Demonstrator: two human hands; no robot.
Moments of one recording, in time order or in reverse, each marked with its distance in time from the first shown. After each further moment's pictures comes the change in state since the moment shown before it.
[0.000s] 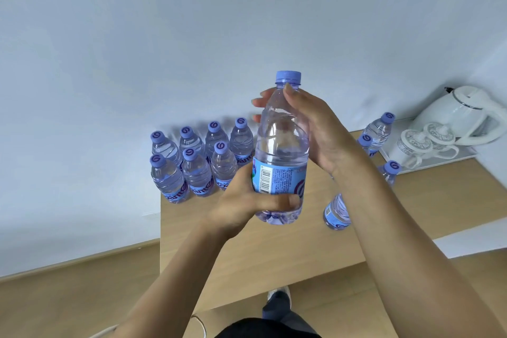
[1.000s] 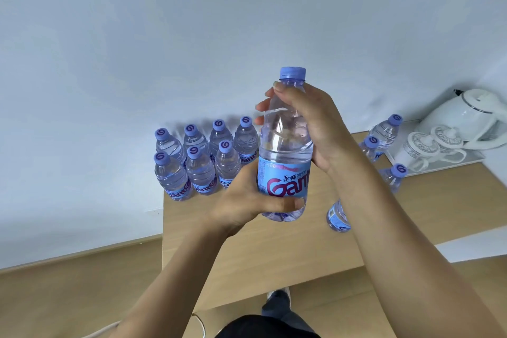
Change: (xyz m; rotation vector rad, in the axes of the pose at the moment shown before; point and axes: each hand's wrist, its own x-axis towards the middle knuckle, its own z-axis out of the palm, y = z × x) left_hand 0.003 0.003 -0.007 0.009 -0.097 0.018; right_hand 0.010 -0.001 0.016 -0.099 0.116 -0.013
